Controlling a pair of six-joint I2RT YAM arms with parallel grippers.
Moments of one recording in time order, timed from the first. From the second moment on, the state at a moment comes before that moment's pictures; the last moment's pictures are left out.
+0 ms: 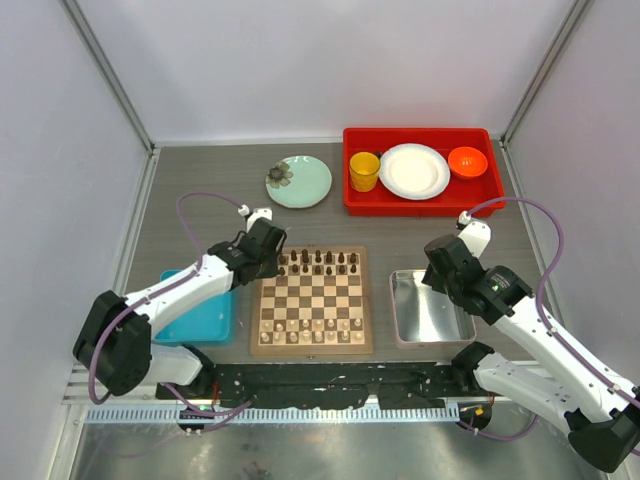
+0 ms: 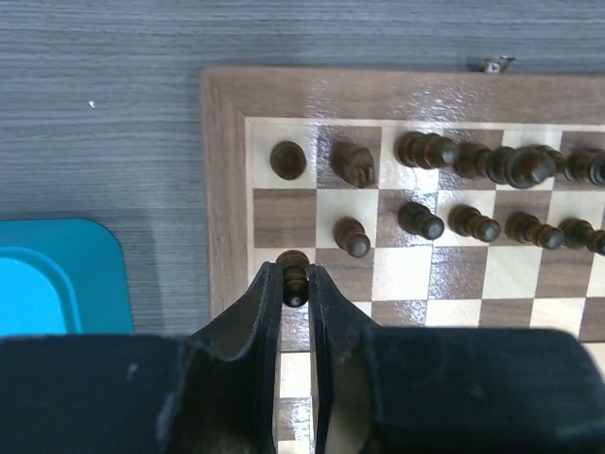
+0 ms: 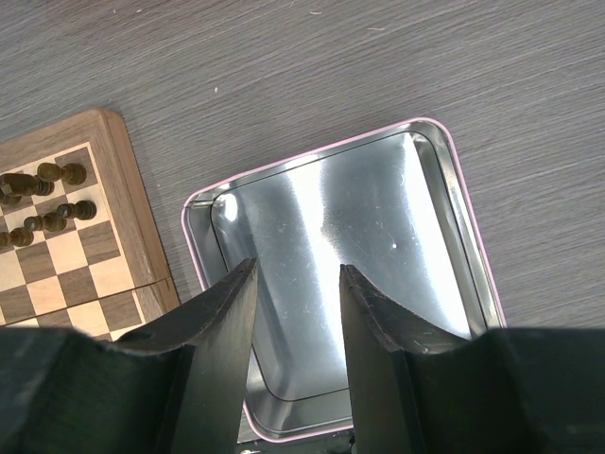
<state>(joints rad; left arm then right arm) -0.65 1.33 0.83 -0.48 -0.33 -0.60 0.62 0.82 0.83 -0.95 0.53 0.81</state>
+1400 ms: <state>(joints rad) -0.59 1.42 0.83 -0.39 -0.32 -0.57 0.62 0.82 0.83 -0.95 0.53 0.81</state>
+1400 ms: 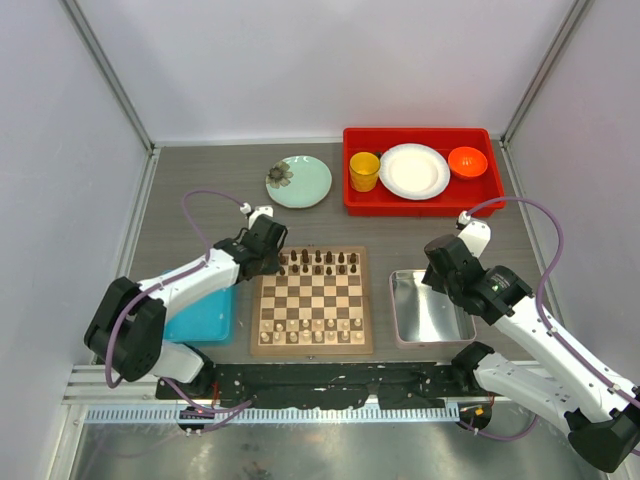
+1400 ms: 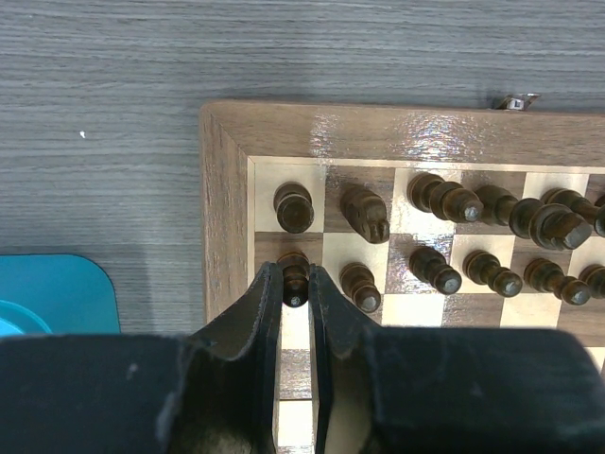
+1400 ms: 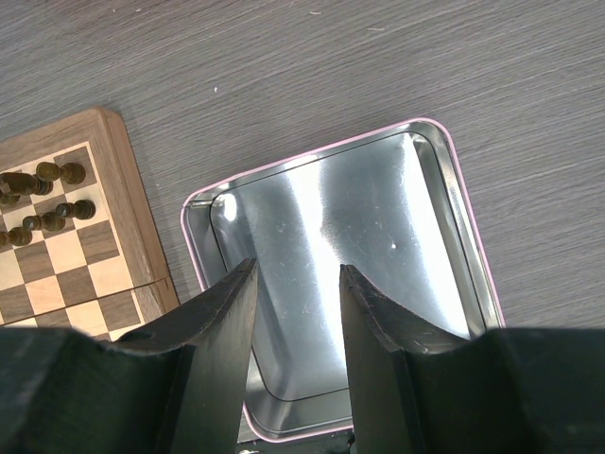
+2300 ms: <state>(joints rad) -0.59 1.43 0.83 -0.39 -0.32 -0.57 0.62 0.82 0.83 -0.95 0.53 0.81</state>
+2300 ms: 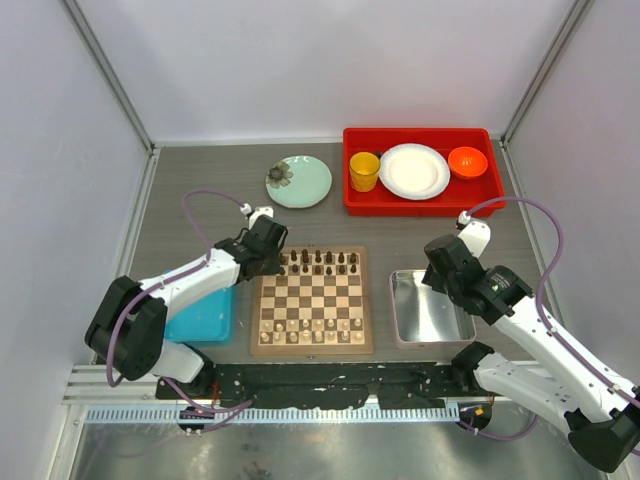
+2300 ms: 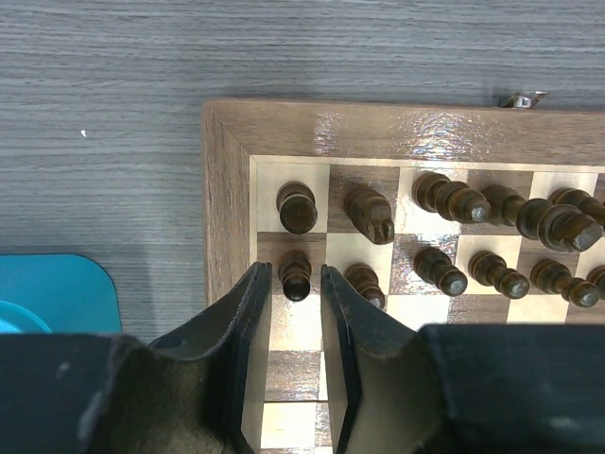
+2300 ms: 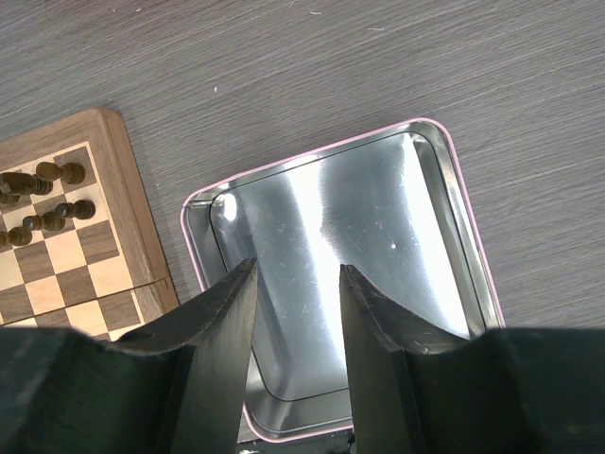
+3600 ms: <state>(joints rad) -0.59 1.04 1.10 -0.81 -0.56 -0.54 0.62 0.82 0.96 -0.94 0.56 0.79</state>
